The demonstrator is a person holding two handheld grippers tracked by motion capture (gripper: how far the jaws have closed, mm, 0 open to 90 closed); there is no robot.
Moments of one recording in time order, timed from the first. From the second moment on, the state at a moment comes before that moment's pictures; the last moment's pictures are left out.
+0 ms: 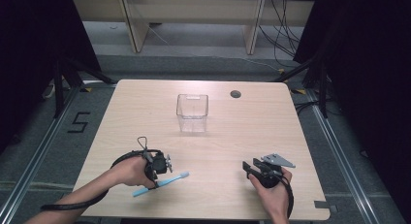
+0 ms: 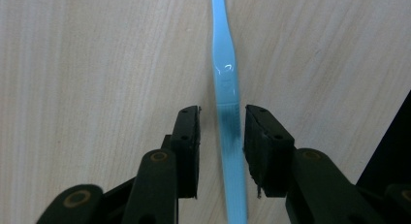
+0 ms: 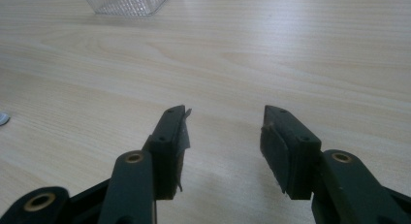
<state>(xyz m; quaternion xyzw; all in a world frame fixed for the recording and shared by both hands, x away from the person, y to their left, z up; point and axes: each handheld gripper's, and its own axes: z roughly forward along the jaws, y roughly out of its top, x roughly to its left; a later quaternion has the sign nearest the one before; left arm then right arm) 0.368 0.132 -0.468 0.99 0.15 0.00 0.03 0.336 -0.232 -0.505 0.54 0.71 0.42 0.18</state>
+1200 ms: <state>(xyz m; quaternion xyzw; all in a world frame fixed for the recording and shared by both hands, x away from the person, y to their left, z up) 0.373 0.117 -0.476 0.99 0.13 -0.01 0.02 0.335 -0.229 -0.507 0.54 0.70 0.43 0.17</state>
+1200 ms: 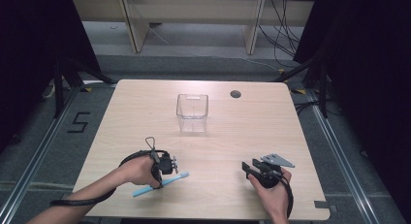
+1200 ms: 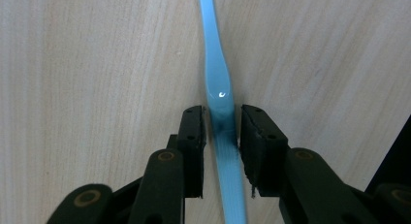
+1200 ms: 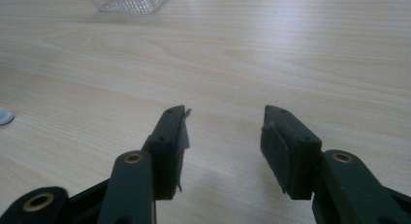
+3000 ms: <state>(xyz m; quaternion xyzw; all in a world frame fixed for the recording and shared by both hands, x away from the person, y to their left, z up) 0.372 0.135 -0.450 0.97 0.15 0.05 0.21 0.337 -0.230 -0.510 0.54 0.71 0.42 0.18</state>
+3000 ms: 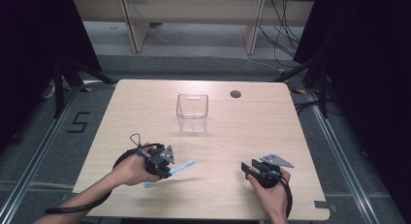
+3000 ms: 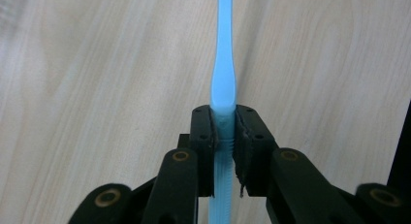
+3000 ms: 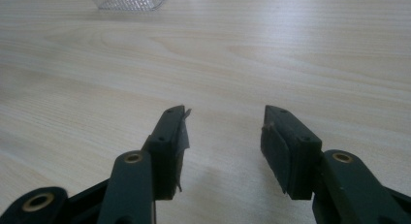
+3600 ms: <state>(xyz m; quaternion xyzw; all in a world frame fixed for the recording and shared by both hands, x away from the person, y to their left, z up) 0.378 0.155 -0.442 0.93 0.19 0.07 0.30 0.337 -0.229 -0.512 0.54 0.71 0.43 0.17</state>
